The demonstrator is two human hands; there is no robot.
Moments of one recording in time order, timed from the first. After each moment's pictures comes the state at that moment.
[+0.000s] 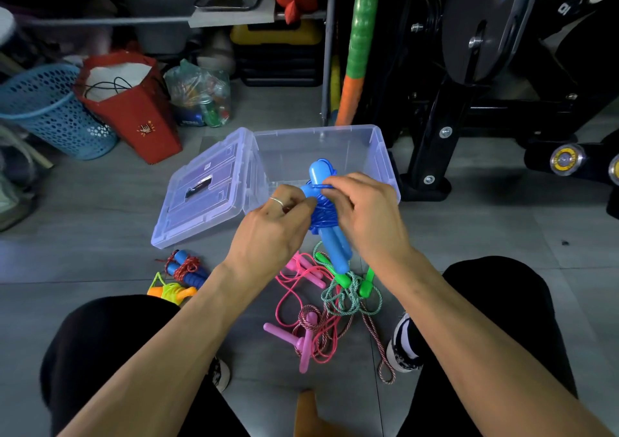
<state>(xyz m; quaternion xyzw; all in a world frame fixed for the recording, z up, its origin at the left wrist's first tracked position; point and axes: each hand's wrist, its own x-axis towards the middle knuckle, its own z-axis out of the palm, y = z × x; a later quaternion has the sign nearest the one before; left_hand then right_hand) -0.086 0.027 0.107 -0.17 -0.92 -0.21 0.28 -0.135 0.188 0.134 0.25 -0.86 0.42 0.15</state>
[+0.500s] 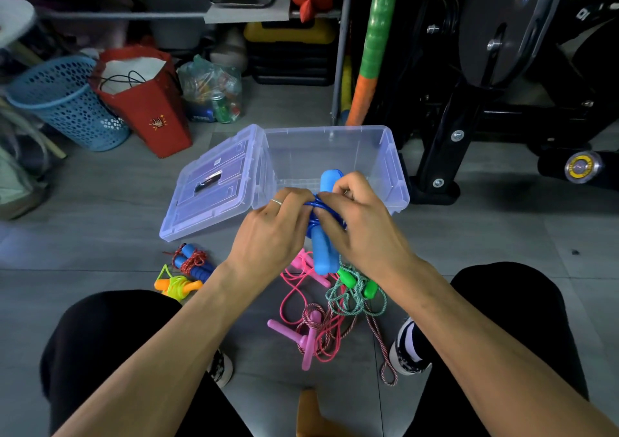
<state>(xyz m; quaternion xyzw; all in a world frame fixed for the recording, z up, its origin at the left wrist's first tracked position) -0.076 0.024 0.112 -0.14 -0.91 -0.21 0.32 -0.117 0.181 0.131 0.33 -0.87 0.35 0.10</state>
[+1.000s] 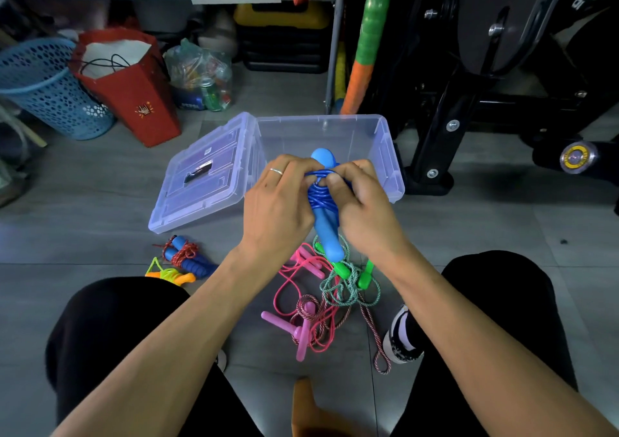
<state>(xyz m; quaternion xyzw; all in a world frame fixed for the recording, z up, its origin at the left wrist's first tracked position) -0.092 0.044 0.126 -0.03 -0.89 -0.30 0.34 -0.123 0.172 0.138 0.14 -0.80 0.58 -0.06</state>
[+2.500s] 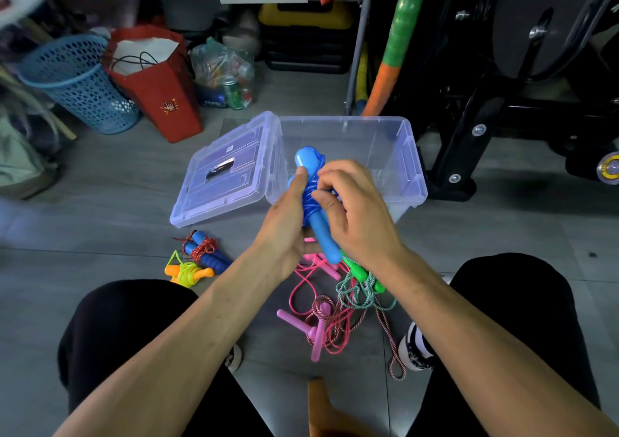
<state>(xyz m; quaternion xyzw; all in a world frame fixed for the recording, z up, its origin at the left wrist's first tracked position) -0.081 0.029 0.130 0.31 -0.51 -0.80 -0.09 -0.121 0.143 0.119 0.34 -0.82 0.43 0.14</state>
